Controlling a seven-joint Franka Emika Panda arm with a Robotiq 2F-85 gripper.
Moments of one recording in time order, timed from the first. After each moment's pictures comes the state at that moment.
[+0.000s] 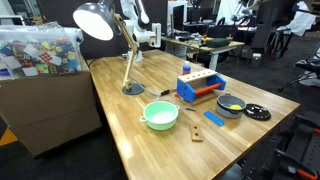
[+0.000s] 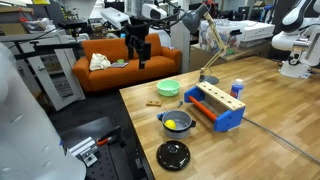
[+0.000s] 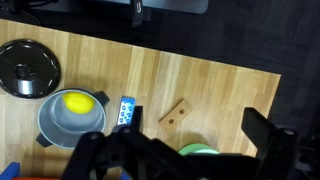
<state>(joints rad) 0.23 -0.48 0.06 -2.65 0.32 2.11 0.00</state>
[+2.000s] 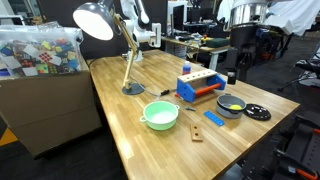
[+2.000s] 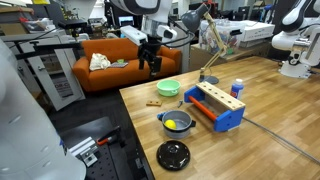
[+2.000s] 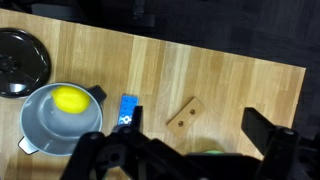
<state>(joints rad) 0.21 -0.18 0.09 -2.53 0.32 2.20 0.00</state>
